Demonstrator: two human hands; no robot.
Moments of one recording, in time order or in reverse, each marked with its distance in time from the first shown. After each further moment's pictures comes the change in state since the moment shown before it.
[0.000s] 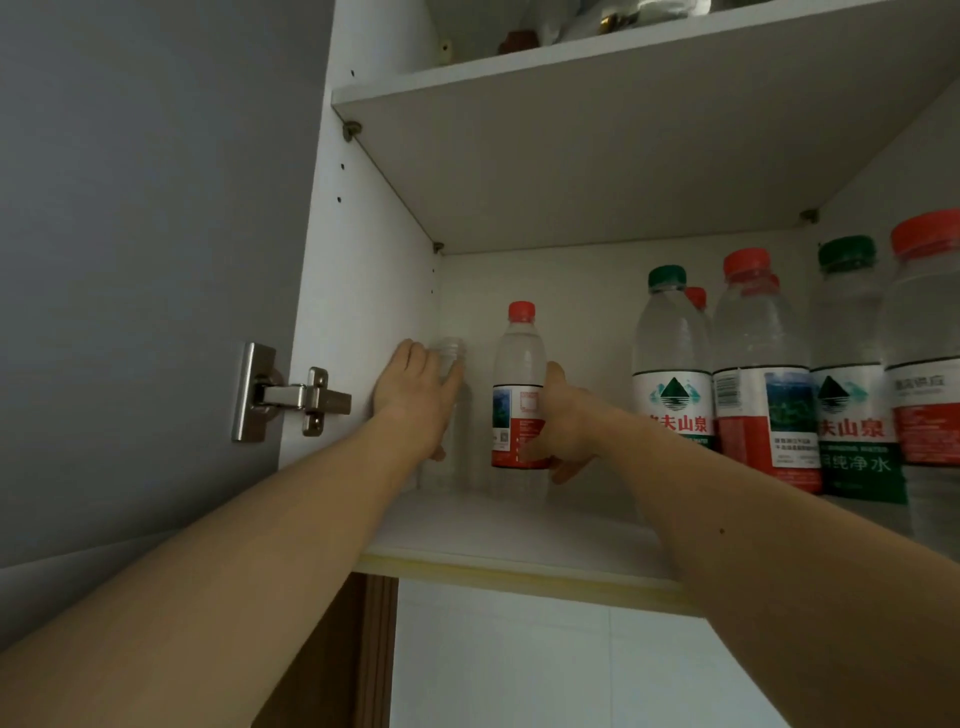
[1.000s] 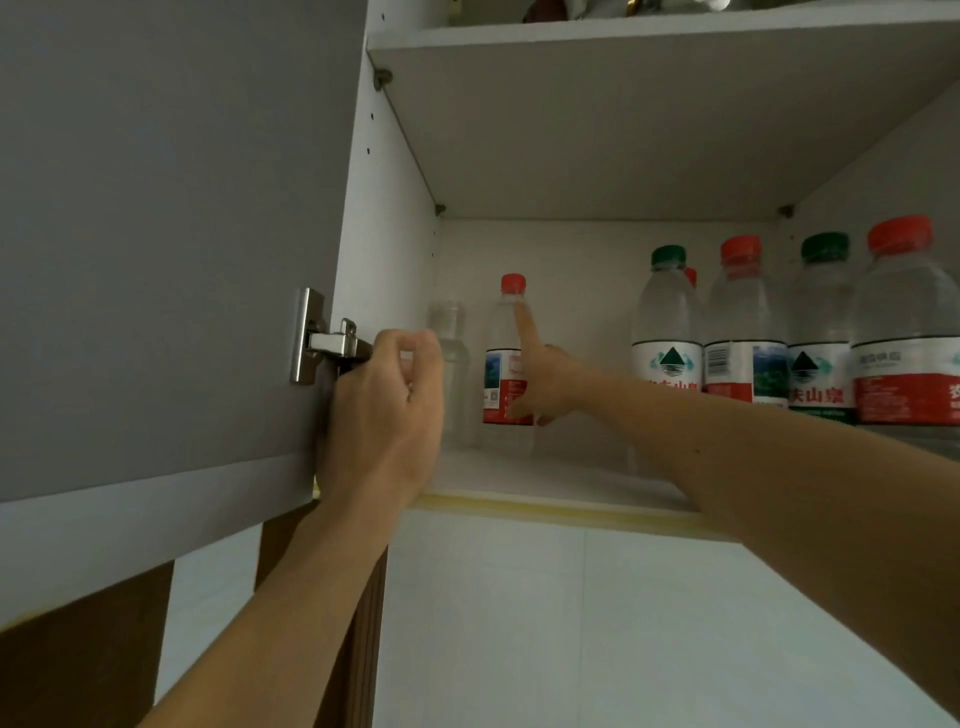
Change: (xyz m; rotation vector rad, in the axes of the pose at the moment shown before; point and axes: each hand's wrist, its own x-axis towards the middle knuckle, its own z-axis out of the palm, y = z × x) left_hand -0.135 -0.004 -0.022 -1.526 0.520 -0.427; right_hand 0.005 -0.017 0.016 -0.302 0.052 -0.153
